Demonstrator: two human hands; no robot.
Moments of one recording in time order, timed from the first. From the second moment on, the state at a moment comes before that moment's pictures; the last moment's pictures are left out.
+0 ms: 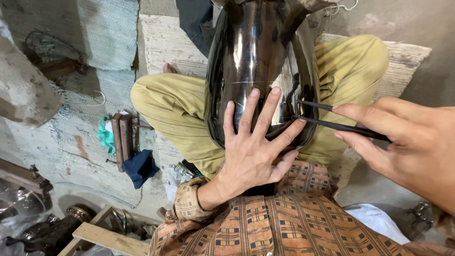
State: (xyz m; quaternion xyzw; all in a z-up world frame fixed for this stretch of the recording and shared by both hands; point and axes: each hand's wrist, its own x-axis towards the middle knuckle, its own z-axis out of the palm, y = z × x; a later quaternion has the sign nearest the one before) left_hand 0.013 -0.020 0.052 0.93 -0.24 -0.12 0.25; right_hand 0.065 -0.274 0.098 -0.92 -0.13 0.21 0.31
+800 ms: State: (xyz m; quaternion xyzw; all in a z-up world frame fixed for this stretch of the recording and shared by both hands) left_hand 0.011 -0.021 0.051 0.93 -0.23 -0.12 0.25; right_hand 0.072 -0.275 0.097 -0.92 -0.19 0.22 0.27
